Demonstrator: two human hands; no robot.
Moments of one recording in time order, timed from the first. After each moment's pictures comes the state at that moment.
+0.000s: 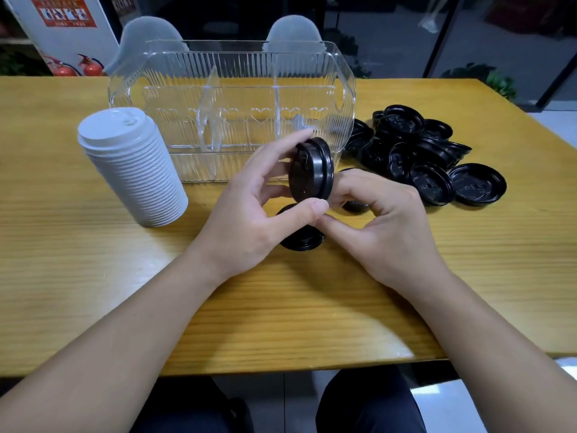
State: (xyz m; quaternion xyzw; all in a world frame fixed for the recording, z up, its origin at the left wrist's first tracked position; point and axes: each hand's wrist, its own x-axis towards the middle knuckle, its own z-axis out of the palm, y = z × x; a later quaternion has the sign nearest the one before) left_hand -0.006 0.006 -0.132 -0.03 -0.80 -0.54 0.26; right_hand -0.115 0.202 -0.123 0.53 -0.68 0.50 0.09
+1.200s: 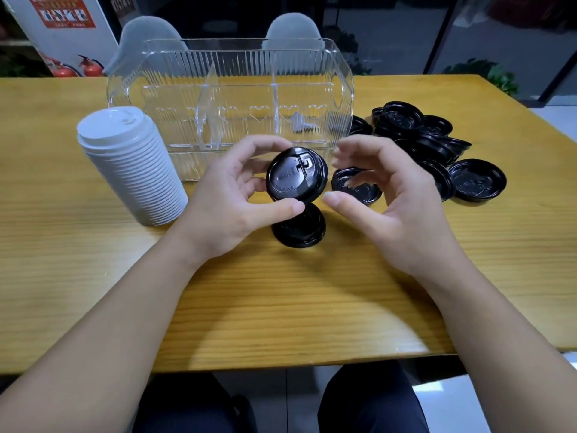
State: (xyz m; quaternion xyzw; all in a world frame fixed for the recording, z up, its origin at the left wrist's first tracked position) left_hand -0.005 -0.020 -0.128 -0.01 -0.78 -0.58 0.23; right_hand -0.132 0.214 -0.121 0.47 -0.70 0.54 0.02
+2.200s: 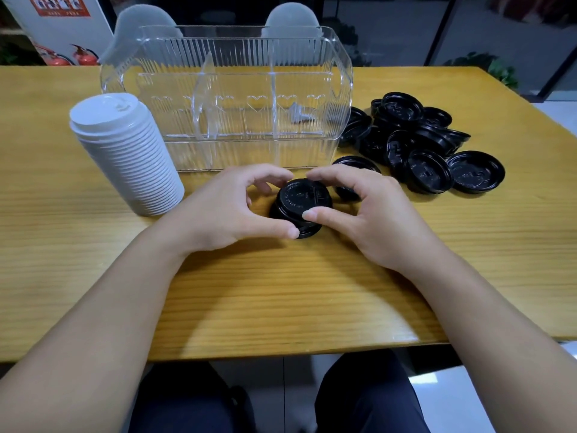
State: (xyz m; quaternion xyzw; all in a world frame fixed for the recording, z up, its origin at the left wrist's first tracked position) left_hand 0.002 -0.034 -0.127 0.07 -0.92 -0.39 0.06; right_hand -0.137 0.205 -0.138 0.48 -0.78 0.40 -0.03
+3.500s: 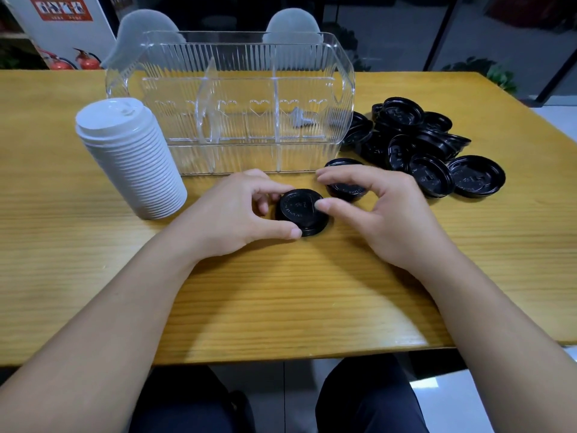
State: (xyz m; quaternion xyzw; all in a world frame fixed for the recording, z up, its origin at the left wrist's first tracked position) left_hand -0.002 -0.029 -0.134 0.08 -0.92 -0.37 0.09; right_hand -0.141 0.212 -0.134 0.46 -0.77 0.44 0.01
